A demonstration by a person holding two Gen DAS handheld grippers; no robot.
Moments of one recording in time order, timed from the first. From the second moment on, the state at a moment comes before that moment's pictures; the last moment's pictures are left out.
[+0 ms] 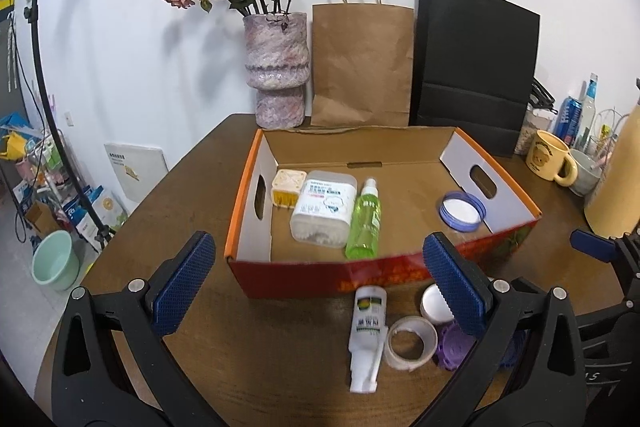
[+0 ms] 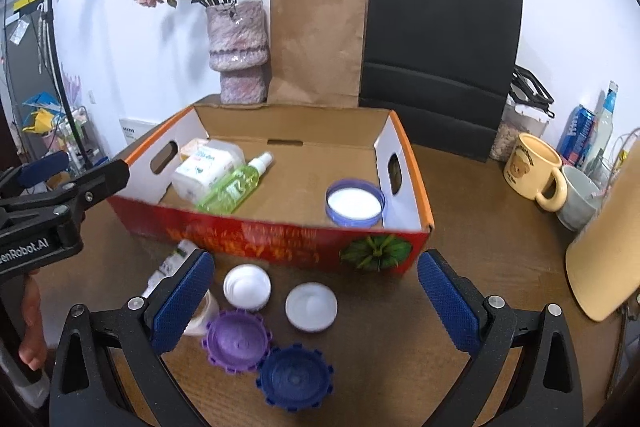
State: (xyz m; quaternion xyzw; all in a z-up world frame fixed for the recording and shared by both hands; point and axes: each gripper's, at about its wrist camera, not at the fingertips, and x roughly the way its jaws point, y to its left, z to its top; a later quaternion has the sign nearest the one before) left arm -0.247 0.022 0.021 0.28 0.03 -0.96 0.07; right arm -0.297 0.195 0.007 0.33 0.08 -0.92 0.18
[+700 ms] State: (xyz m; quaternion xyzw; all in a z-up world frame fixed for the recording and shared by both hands) left arm -0.204 0.032 -0.017 0.32 0.02 -0.95 0.04; right arm -0.260 0.207 -0.022 0.36 0.07 -0.91 0.18
